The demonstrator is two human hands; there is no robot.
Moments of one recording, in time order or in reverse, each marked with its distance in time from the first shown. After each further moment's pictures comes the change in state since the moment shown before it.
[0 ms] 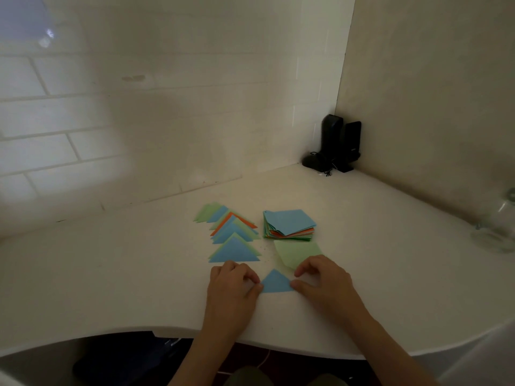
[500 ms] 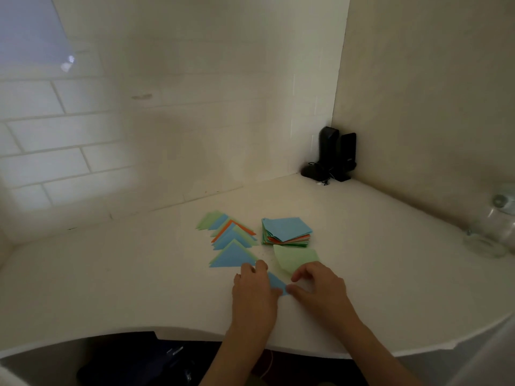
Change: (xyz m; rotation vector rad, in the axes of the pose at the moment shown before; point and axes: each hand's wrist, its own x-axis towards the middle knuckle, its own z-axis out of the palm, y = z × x) left_hand -0.003 0.056 0.013 0.190 -0.069 -0.095; right_hand -0.007 0.000 0.003 -0.010 0.047 -0.054
